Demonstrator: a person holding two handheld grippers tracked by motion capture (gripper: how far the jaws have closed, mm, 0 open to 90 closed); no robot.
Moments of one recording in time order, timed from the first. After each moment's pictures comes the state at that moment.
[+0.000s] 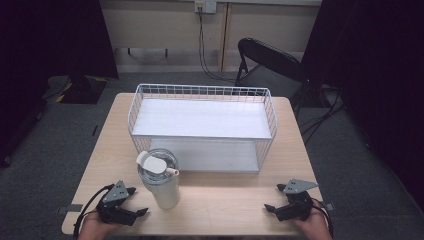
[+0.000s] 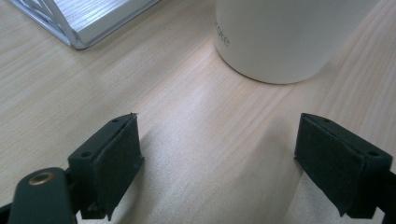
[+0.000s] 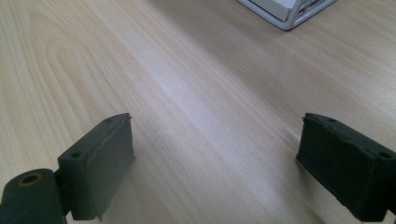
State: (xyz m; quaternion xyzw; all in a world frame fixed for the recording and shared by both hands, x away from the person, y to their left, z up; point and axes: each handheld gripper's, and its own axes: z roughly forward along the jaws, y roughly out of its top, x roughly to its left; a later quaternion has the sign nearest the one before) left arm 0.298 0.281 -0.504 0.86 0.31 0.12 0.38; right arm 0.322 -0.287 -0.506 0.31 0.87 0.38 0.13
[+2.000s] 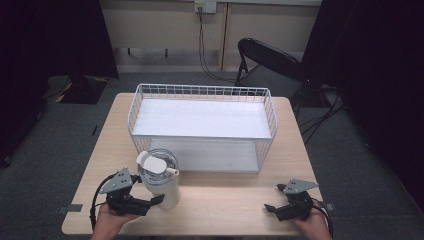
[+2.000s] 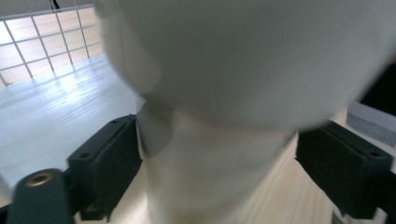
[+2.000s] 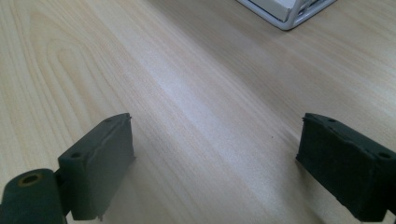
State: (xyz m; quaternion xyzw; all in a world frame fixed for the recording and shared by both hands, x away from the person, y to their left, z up) left arm 0.302 0.235 -0.445 0.78 0.28 0.11 0.54; right arm 0.322 -0.287 -0.506 0.31 0.87 0.38 0.13
